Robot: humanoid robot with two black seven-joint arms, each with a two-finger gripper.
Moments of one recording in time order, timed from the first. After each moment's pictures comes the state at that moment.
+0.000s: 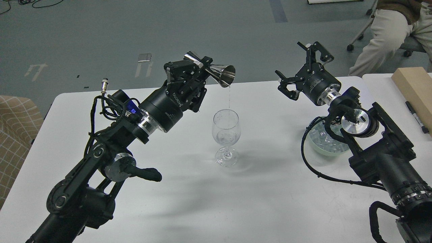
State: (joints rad) left arm -0.34 0.16 -1.11 -1.60 0.83 -0.20 0.04; right arm 0.60 -0.06 1.32 0.87 -0.42 0.28 -0.13
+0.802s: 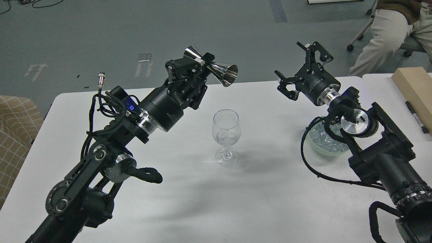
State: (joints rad) left arm -0.34 0.17 -1.11 -1.64 0.92 -0.20 0.01; right arm 0.60 -0.06 1.32 0.87 -0.42 0.28 -0.13
